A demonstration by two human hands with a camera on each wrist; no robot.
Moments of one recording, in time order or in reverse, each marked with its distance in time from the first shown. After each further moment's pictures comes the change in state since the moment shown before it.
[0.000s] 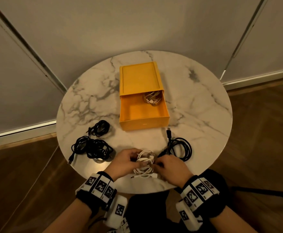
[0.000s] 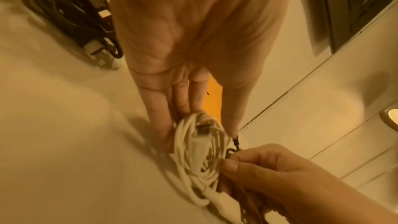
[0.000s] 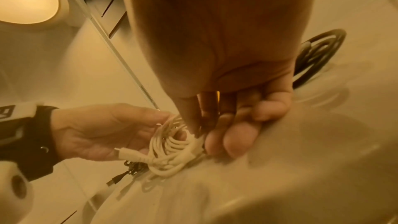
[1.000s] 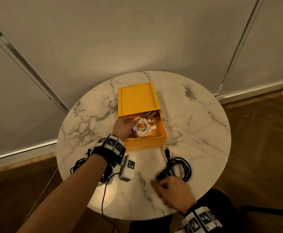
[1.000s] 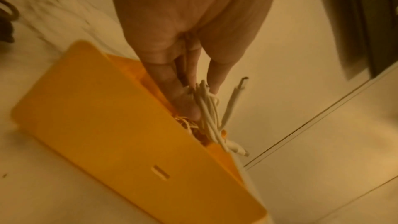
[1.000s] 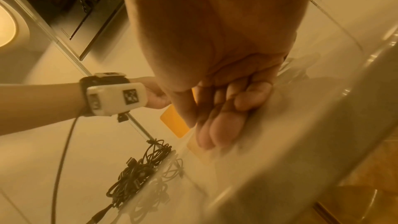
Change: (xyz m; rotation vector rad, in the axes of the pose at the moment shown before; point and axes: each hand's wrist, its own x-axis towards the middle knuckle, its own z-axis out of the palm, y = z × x) left_hand 0.111 0.115 -0.052 -0.265 0.406 -0.039; right_hand -0.011 0.000 -0.004 0.247 0.098 0.171
